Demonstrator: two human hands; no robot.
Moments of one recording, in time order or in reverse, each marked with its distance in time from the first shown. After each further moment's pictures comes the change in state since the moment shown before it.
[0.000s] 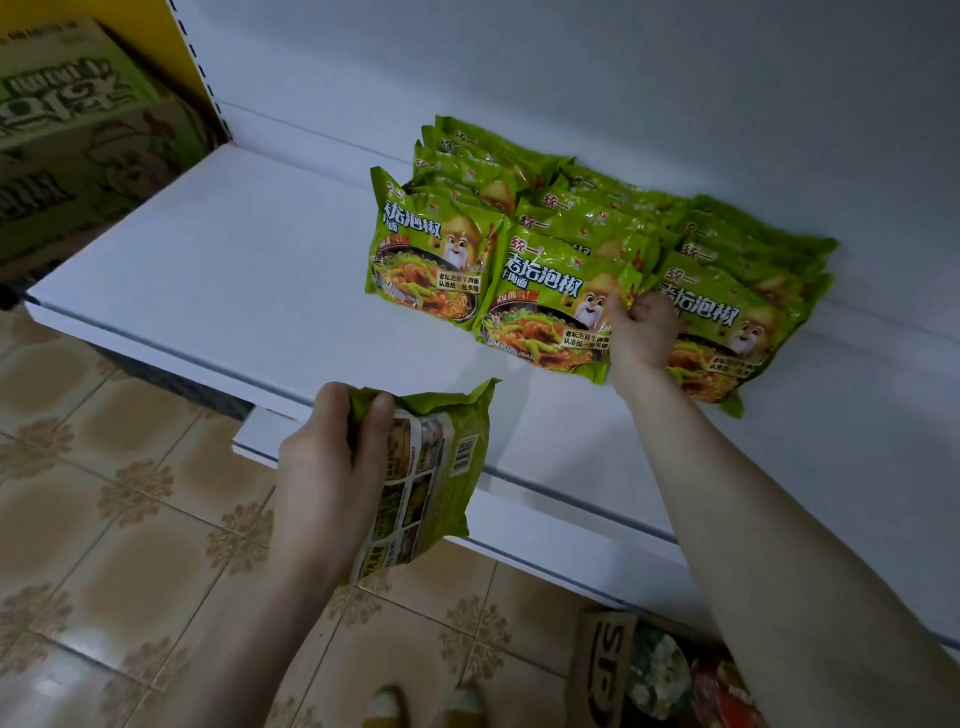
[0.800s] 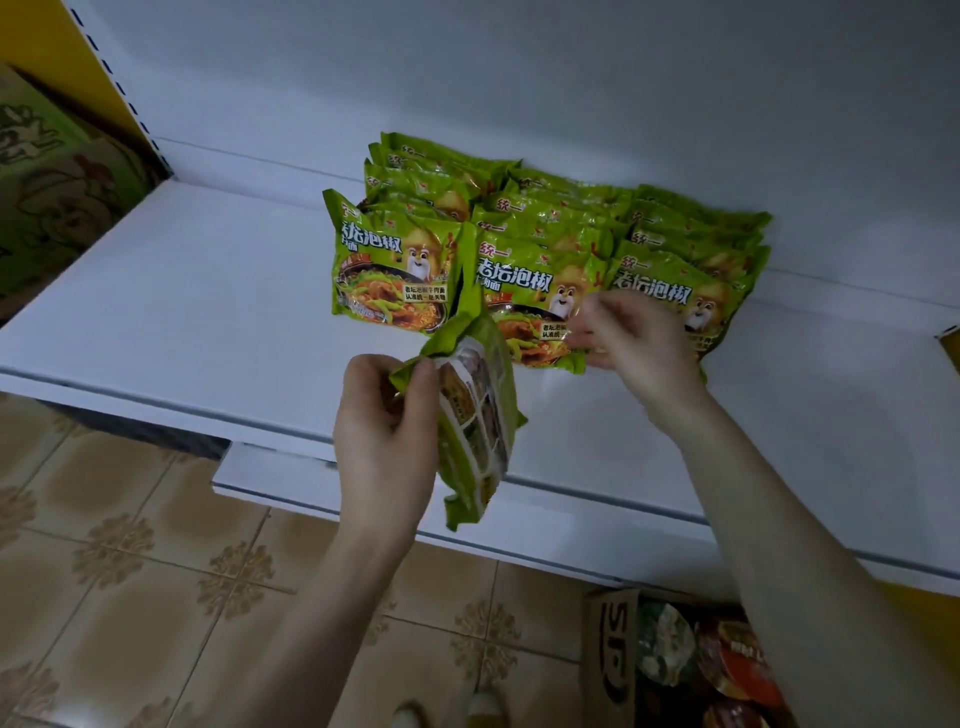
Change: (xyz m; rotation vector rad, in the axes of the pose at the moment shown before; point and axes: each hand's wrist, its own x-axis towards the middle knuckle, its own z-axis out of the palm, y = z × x) left_hand 0.013 0.046 0.019 -0.477 -0.038 -0.110; right_hand -0.066 -0.056 -0.064 -0.023 -0.395 -0.108
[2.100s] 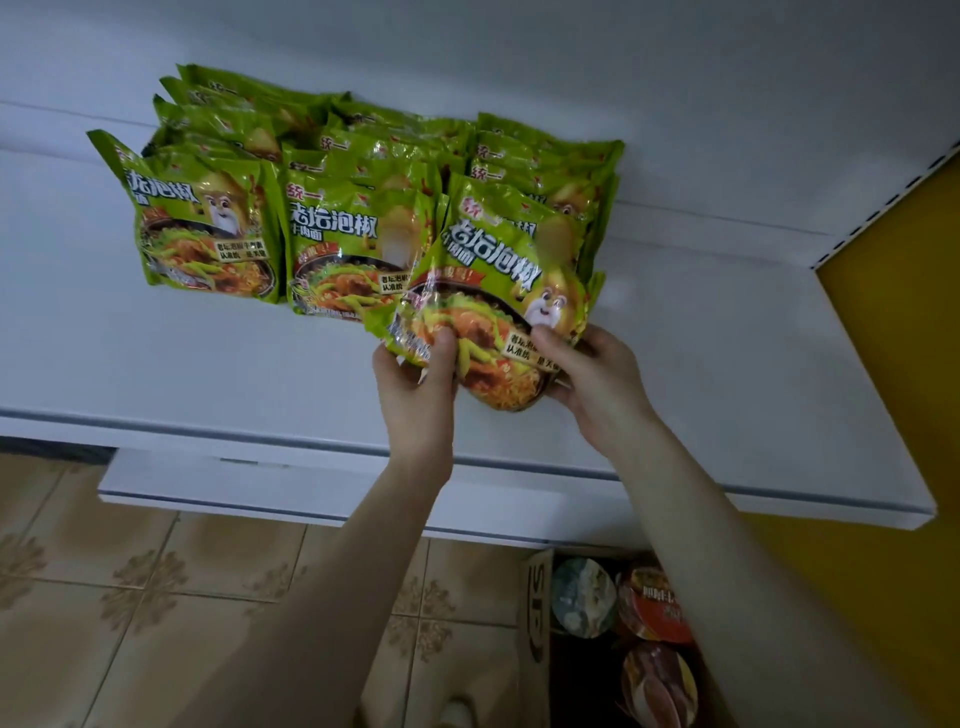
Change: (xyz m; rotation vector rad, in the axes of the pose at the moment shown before) left_hand -0.048 -0.046 0.180 -0.509 -0.134 -0.332; right_hand -0.035 0.092 -0.101 0.505 0.081 0.350
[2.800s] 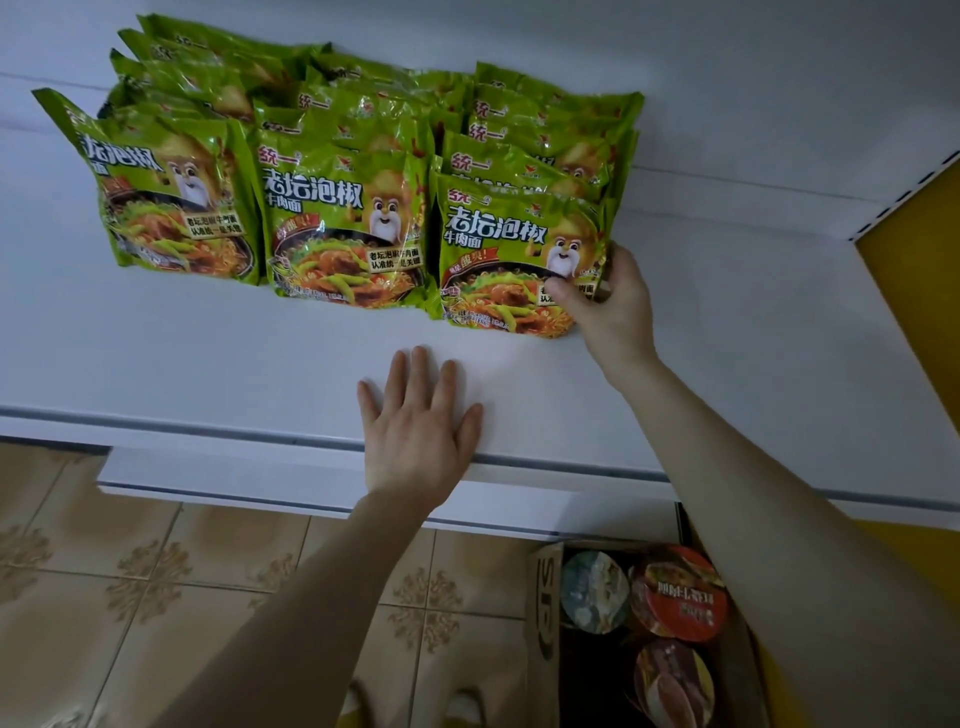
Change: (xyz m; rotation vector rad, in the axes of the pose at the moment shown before) left_hand 0.025 -0.064 -0.046 1.796 -0.303 0.472; right_hand 0.076 0.020 -0.022 -0.429 0.173 -0.393
